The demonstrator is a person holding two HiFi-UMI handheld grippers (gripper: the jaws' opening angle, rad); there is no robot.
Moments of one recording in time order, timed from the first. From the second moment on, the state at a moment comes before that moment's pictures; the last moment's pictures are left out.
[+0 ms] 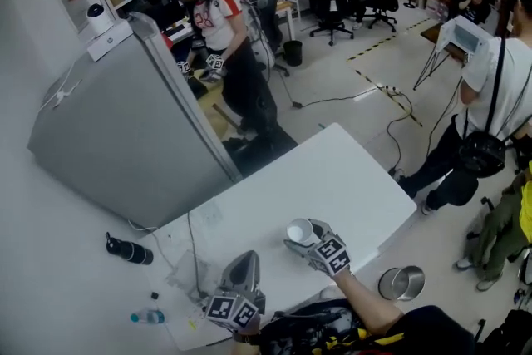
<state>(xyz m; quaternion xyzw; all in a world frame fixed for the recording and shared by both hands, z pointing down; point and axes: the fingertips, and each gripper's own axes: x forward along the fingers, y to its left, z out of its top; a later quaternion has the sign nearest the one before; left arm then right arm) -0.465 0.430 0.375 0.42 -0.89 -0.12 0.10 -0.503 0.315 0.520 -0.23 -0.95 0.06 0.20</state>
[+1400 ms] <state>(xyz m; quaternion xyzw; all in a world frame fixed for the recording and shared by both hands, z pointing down) -0.187 0.135 0.373 0.76 -0.63 -0.09 0.11 -0.101 0.072 0.375 0.11 -0.99 0.06 0.05</state>
